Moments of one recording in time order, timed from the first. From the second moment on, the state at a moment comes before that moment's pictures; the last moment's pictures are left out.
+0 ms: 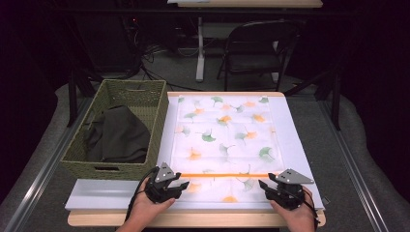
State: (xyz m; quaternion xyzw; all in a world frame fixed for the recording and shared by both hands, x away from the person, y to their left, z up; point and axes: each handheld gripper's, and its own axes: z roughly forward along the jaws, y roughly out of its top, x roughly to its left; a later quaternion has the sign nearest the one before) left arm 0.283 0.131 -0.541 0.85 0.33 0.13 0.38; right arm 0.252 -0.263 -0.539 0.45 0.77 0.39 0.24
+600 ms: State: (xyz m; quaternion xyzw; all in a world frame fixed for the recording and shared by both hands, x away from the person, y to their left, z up) left arm 0.264 0.156 -0.542 0.84 0.39 0.15 0.35; right arm 0.273 -0.320 -0.540 0.52 0.71 0.39 0.25
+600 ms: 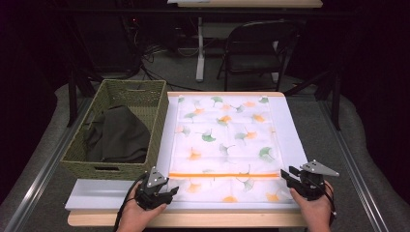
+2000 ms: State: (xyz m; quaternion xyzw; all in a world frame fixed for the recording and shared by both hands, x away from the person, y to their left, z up) left arm 0.267 0.148 -0.557 0.84 0.41 0.14 0.32; right arm 0.335 -0.337 -0.557 0.57 0.70 0.37 0.22
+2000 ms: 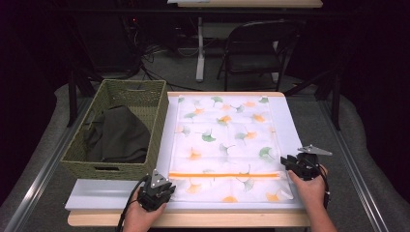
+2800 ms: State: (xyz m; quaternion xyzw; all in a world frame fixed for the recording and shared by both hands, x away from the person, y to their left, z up) left arm 0.269 0.148 -0.556 0.85 0.39 0.13 0.33; right arm 0.342 -0.329 -0.559 0.55 0.72 0.36 0.19
